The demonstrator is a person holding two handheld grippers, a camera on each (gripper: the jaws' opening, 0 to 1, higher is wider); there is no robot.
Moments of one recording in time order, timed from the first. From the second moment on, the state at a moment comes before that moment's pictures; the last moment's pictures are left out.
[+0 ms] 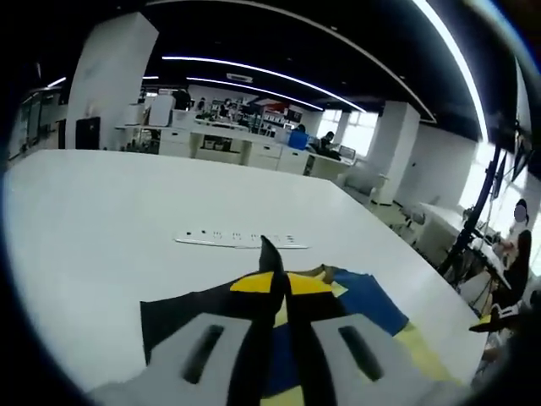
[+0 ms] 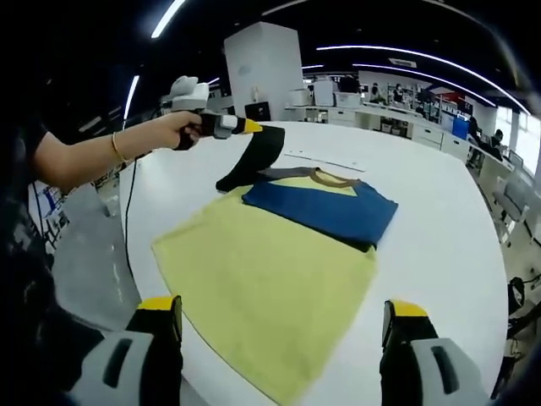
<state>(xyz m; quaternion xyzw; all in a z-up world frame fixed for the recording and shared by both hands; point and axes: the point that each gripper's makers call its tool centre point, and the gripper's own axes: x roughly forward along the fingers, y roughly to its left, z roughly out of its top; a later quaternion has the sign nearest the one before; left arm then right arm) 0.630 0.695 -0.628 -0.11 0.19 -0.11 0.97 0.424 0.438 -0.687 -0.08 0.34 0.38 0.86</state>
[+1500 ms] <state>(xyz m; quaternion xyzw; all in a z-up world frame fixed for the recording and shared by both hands) 0.651 0.565 -0.619 -0.13 0.15 -0.22 0.95 0.426 0.422 -0.699 -0.07 0.35 0.36 0.86</state>
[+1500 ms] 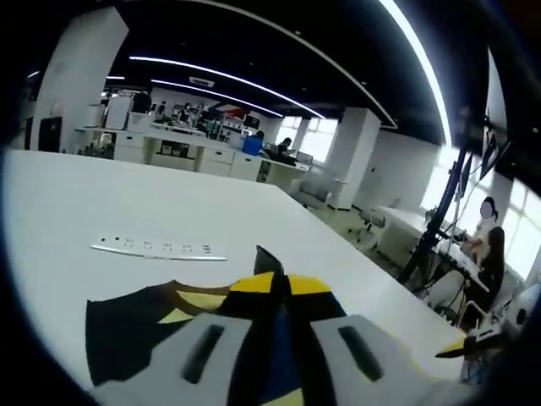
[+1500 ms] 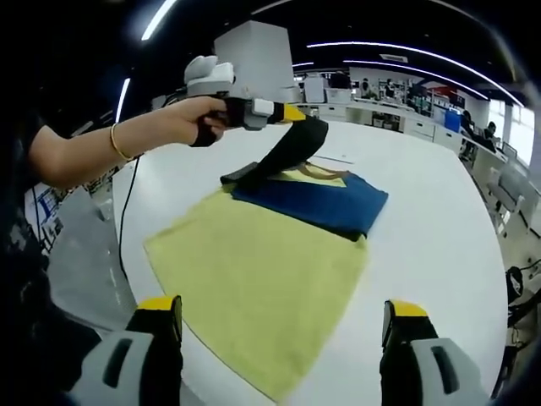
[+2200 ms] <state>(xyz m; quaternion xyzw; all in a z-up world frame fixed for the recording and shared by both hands) 0.643 0.509 -0.658 -0.10 0.18 -0.26 0.94 0.423 0.416 -0.708 -0.06 0.36 0.35 0.86</state>
